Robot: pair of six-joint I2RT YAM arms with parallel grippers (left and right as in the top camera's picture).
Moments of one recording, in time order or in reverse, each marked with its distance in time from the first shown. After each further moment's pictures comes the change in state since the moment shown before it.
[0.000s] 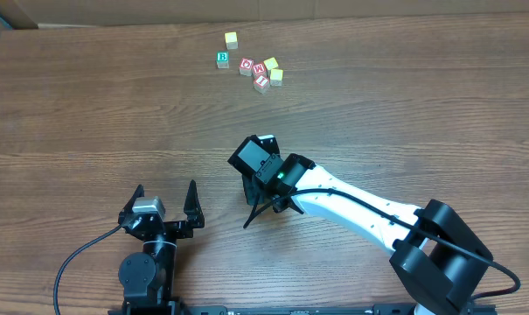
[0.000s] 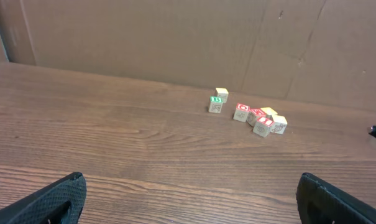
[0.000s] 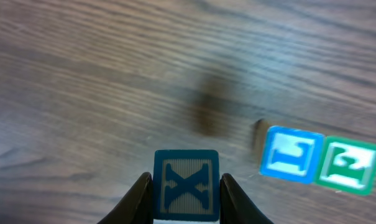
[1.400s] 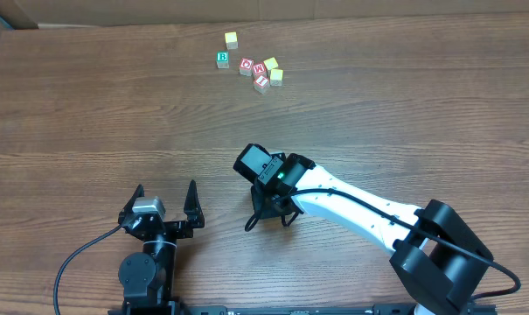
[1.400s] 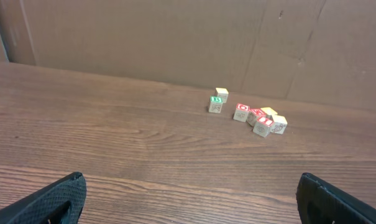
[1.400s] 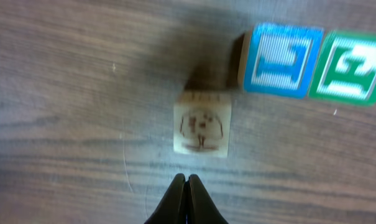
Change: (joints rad) left arm 0.000 0.000 0.000 0.000 0.000 0.000; right arm 0.000 0.000 0.000 -0.193 -0.127 0.047
